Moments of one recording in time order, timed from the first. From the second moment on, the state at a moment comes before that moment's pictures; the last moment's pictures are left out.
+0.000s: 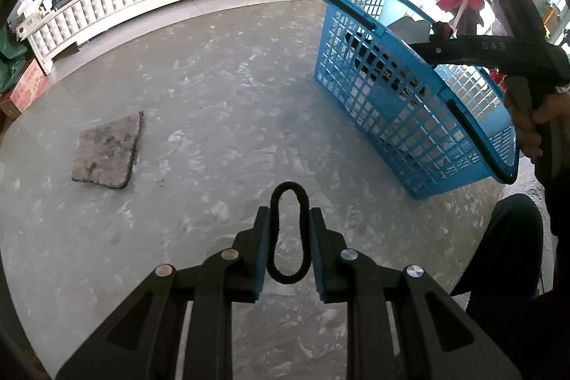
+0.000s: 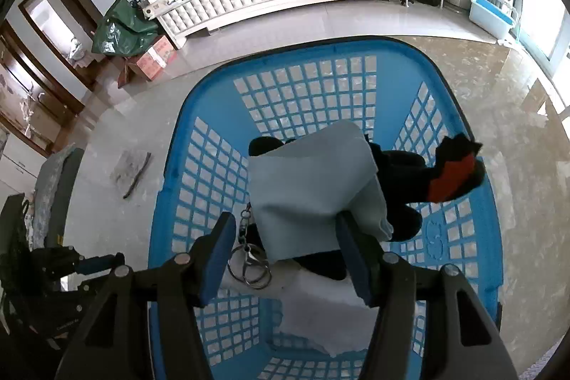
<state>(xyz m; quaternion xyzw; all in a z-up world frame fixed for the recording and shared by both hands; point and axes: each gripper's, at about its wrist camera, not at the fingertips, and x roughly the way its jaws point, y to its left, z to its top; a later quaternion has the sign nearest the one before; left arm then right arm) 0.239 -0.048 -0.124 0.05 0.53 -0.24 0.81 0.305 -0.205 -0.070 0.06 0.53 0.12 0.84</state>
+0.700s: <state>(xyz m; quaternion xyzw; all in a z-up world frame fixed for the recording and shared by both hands) 0.205 -0.072 -0.054 0.06 0.47 -0.25 0.84 0.262 -0.226 -0.027 0.05 0.50 0.10 0.86</state>
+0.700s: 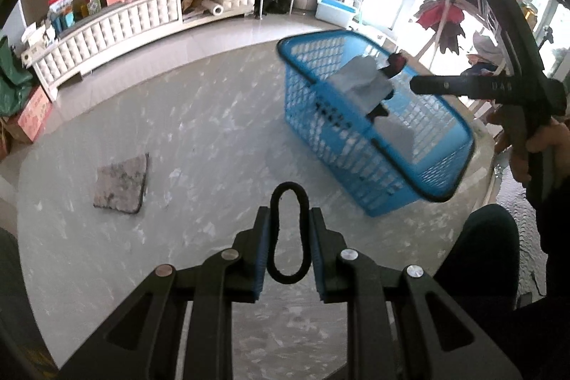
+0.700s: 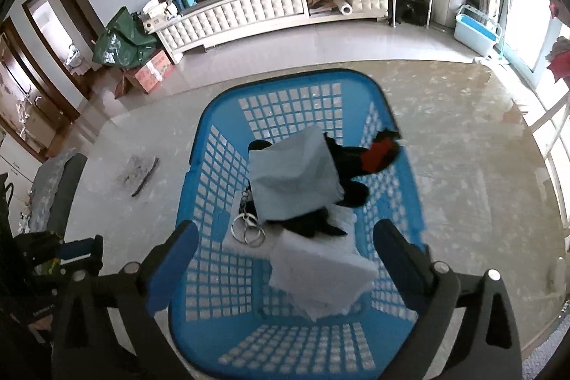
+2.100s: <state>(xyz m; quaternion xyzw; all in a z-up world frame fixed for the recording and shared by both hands) 0.247 -0.263 -0.071 0.15 0.50 -0.31 0.79 0.193 -0.314 -0.044 0.06 0.42 0.03 0.91</state>
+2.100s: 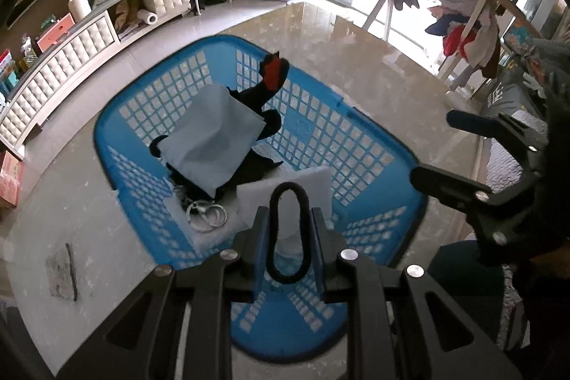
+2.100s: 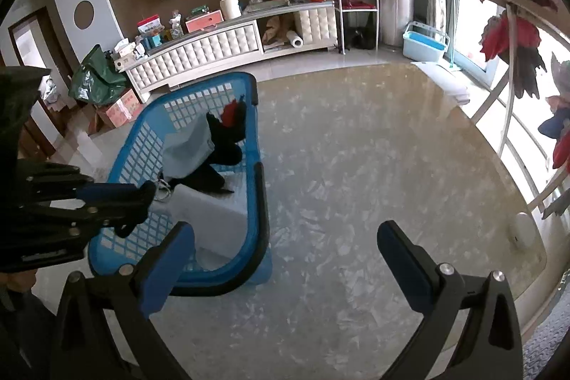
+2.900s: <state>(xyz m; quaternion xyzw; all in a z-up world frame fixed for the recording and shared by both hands) 0.258 -0.270 -0.089 0.17 0.50 -0.28 0.80 0.186 -0.332 -0.051 0.10 0.43 0.05 0.89</state>
